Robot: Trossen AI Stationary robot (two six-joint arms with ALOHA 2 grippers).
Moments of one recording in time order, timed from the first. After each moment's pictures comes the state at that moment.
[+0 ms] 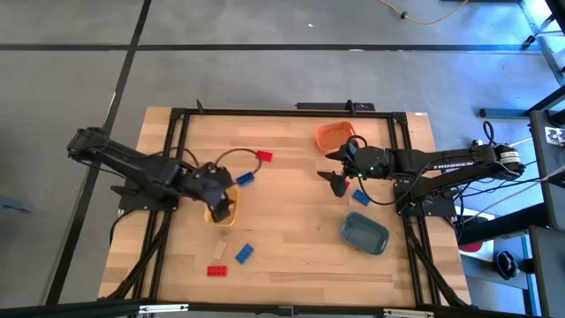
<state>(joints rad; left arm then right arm) -0.33 1.10 0.94 -0.82 -0.34 -0.70 0.00 1.08 0.73 -0.20 0.28 0.36</state>
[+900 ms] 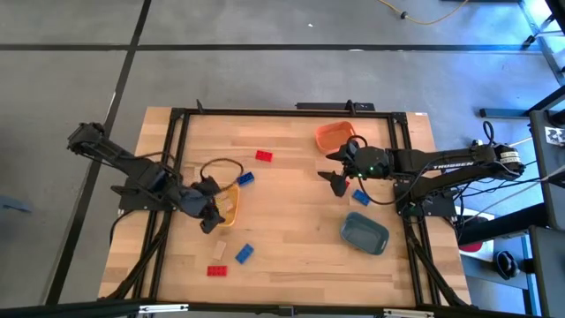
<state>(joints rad) -0.49 1.04 0.92 -0.81 -0.15 -1.24 0.00 1.08 0.73 -0.21 0.28 0.39</state>
